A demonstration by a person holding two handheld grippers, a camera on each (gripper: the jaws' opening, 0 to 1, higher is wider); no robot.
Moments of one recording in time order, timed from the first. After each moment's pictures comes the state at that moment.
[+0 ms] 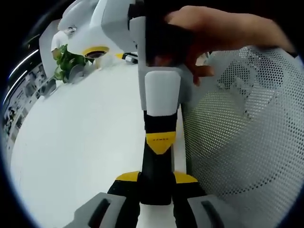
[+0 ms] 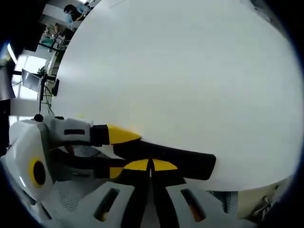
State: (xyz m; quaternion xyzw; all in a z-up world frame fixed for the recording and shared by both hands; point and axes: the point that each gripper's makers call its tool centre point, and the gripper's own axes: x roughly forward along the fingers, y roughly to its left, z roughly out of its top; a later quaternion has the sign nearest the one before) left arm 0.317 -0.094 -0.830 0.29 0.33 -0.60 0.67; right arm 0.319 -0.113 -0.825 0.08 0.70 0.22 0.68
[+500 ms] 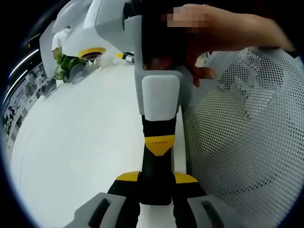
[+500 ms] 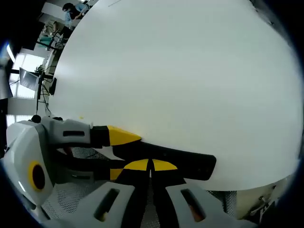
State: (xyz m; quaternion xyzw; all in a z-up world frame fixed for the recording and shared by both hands) left arm 0.317 -0.094 -0.830 0.29 0.33 -0.60 0.67; right arm 0.320 -0.112 -0.825 0.05 0.70 0.21 0.68
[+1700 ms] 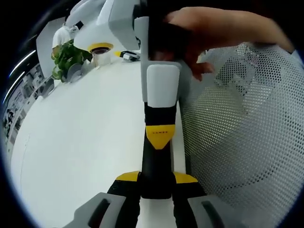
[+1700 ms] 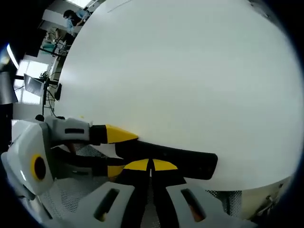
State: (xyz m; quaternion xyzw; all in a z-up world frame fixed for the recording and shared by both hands) left arm 0.315 -0.085 -0.829 0.30 0.33 -0.61 0.66; right arm 0.318 -0.111 -0.823 0.09 0.69 0.22 0.69
